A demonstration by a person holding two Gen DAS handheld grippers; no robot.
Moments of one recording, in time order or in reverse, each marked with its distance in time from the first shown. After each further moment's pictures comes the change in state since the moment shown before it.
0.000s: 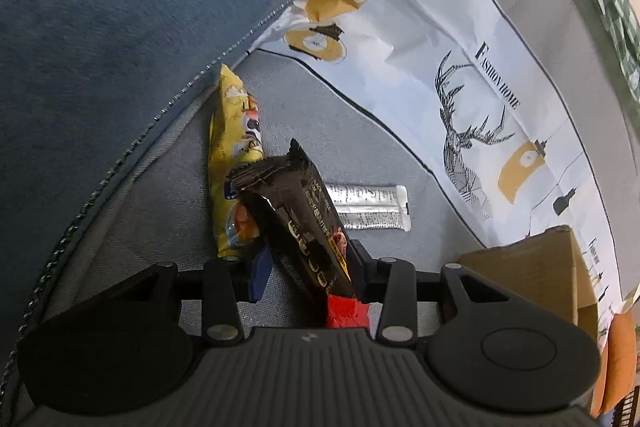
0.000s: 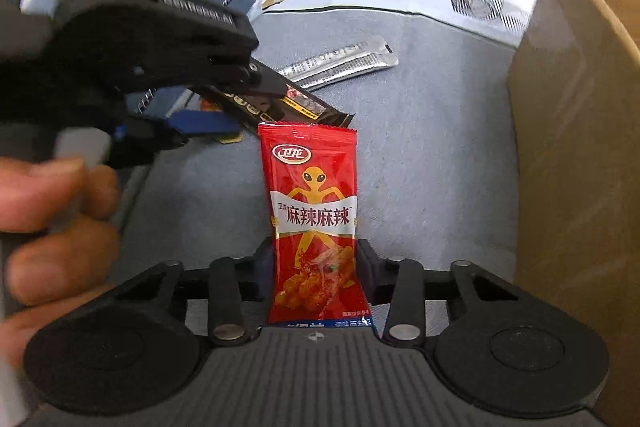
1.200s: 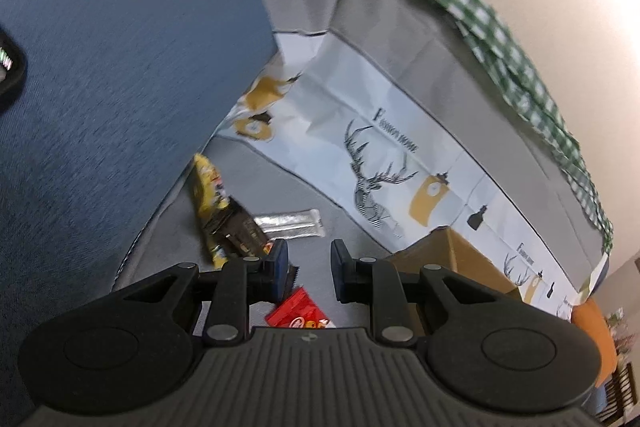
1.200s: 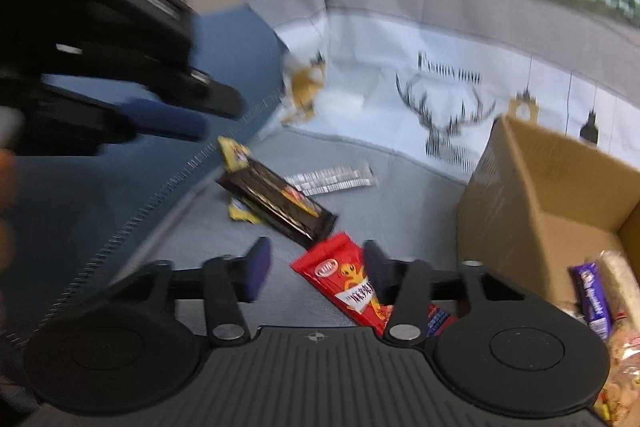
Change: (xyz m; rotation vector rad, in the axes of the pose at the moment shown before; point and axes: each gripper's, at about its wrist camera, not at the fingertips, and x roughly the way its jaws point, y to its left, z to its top) left arm -0.134 0.006 -0.035 0.074 -0.212 -0.180; right arm -0.067 0.034 -0.035 -0.217 -0.376 -0.156
